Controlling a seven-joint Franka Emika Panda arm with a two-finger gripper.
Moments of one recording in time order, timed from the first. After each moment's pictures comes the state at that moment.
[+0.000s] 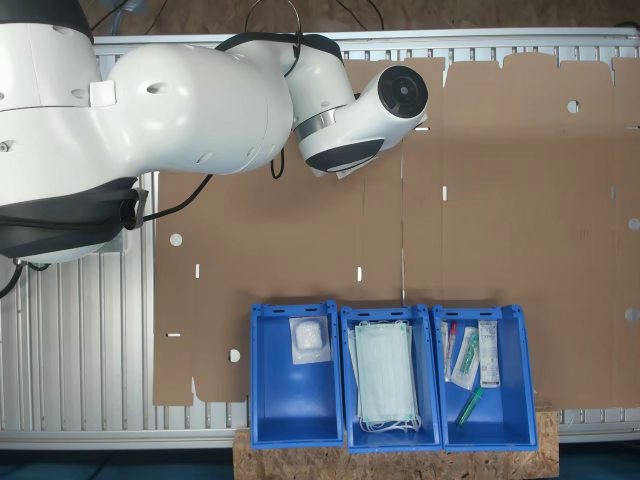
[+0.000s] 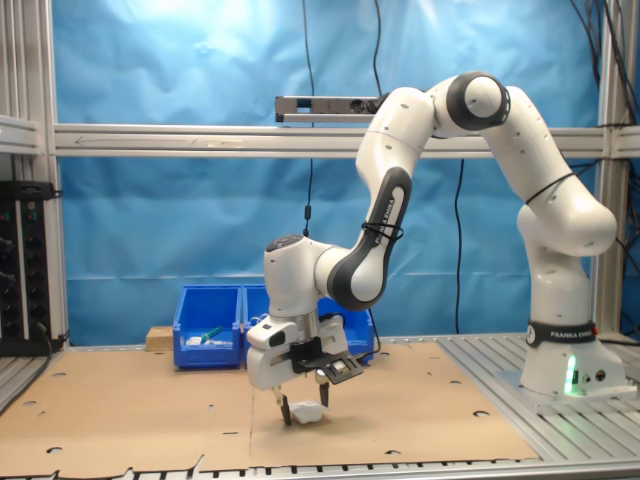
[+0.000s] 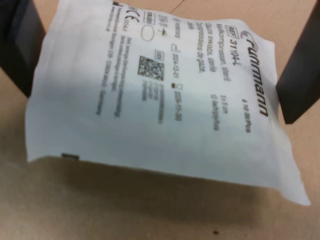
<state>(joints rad) 0.02 0.53 0.12 -2.13 -0.23 2.53 -0.96</state>
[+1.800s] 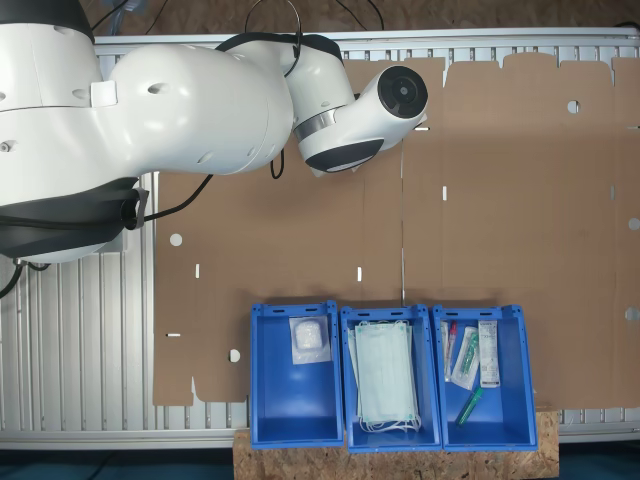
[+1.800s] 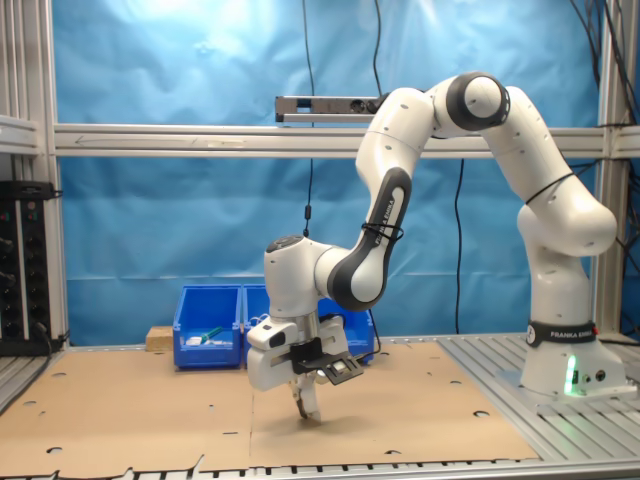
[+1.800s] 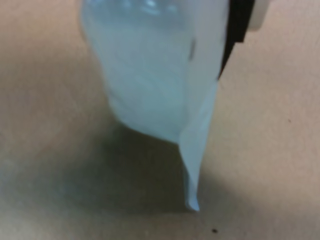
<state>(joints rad) 0.02 0.53 0.12 -2.13 -0.23 2.53 -0.96</state>
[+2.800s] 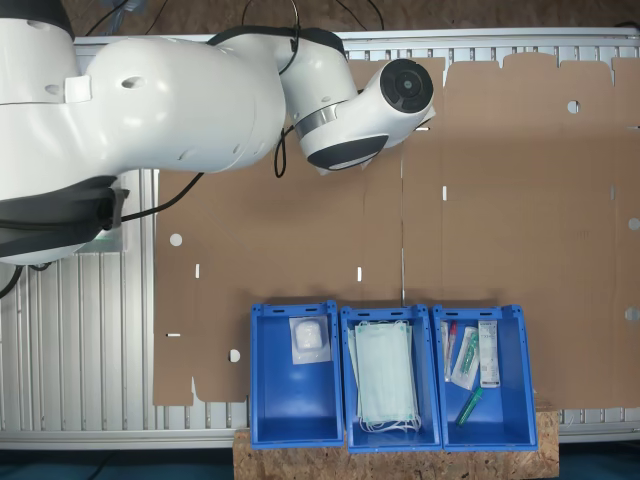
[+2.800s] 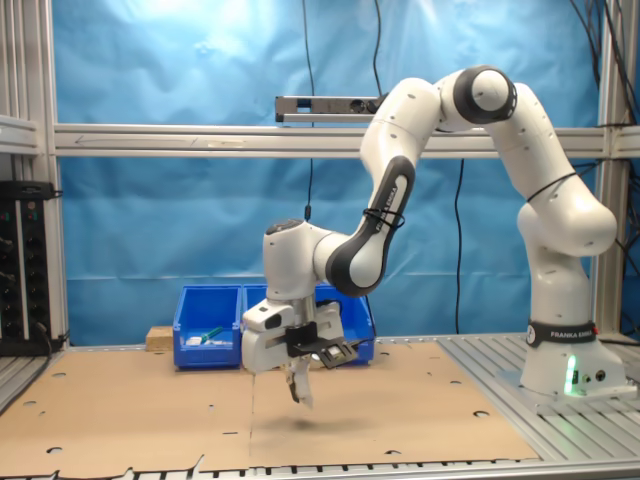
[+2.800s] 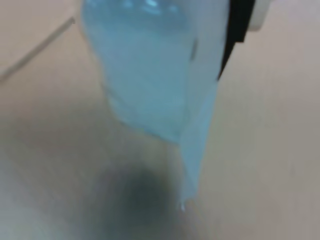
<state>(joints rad) 0.02 0.47 0.12 -2.14 -0.23 2.51 -0.96</state>
